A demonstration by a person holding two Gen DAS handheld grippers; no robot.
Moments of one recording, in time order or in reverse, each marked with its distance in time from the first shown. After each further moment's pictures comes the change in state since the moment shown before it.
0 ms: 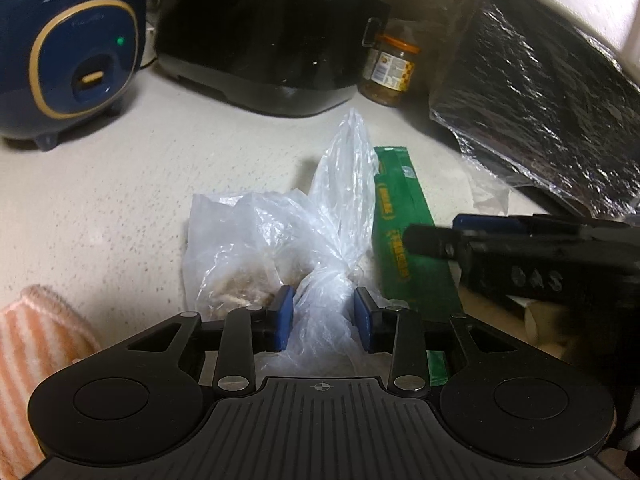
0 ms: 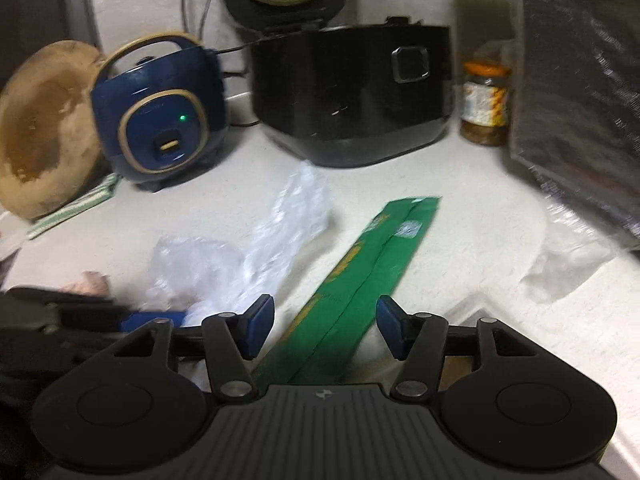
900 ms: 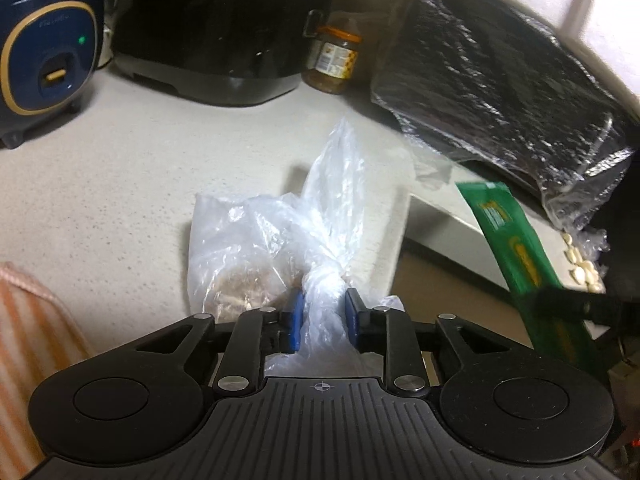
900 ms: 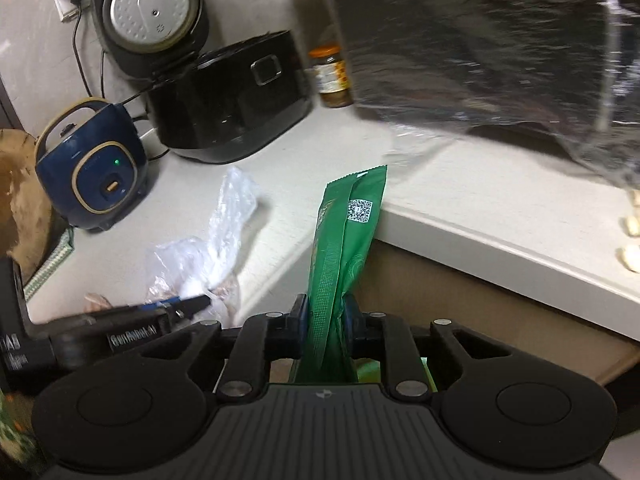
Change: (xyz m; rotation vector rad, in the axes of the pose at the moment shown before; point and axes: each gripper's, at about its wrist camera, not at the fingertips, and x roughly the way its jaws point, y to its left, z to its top) left arm -0.020 -0.012 -0.023 0.069 0.003 -0.147; right arm -0.133 -0.009 -0.070 0.355 0.005 -0.221
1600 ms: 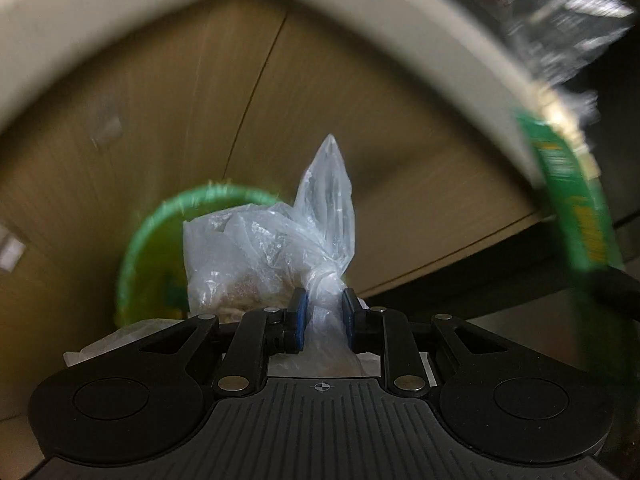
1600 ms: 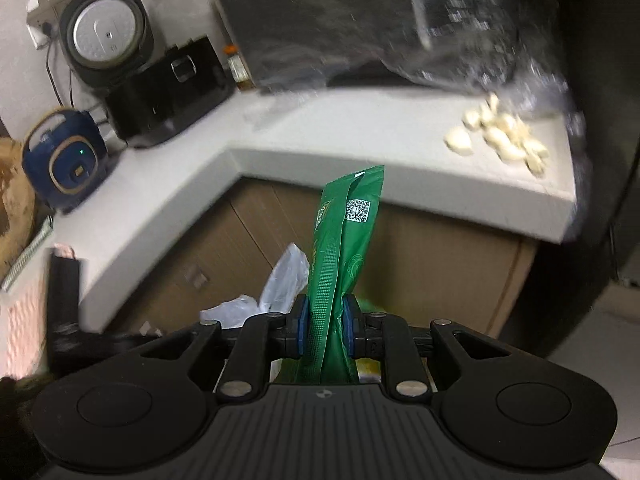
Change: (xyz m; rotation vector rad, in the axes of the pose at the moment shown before) left arm 0.124 -0.116 -0.129 -0.105 0.399 -0.114; right arm -0.073 -0.150 -0.100 0.084 0.022 -0.018
